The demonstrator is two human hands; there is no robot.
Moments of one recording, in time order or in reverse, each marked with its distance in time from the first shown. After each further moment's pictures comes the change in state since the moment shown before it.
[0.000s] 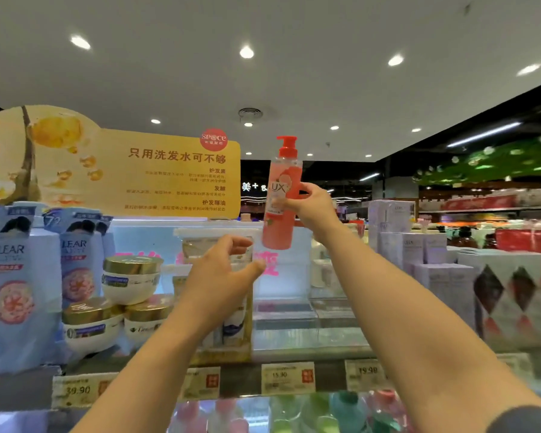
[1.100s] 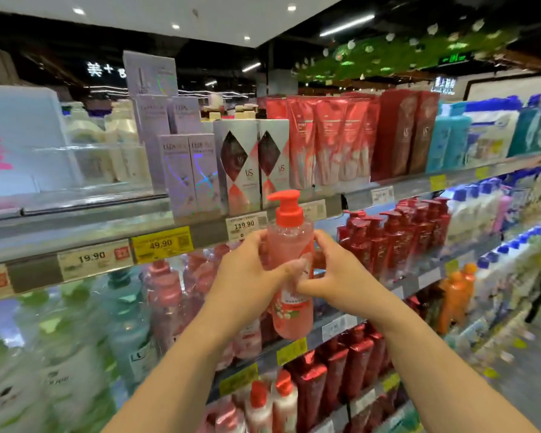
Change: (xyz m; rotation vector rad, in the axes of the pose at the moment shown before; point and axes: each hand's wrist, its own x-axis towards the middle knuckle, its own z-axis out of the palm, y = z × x) left_hand -0.148 0.126 0.353 -0.338 -0.526 -0.054; right_hand -0.333 0.086 -0.361 -0.476 -0.067 0.351
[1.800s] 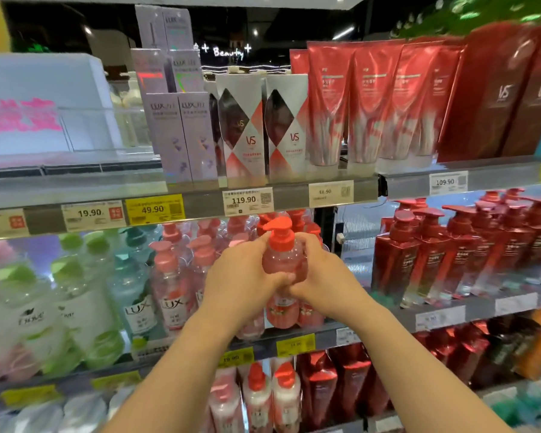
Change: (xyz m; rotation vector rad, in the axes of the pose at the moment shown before) left_hand 0.015 -0.024 0.060 0.710 0.163 -0.214; right_hand 0.052 0.088 0.014 -0.258 -0.198 -0.052
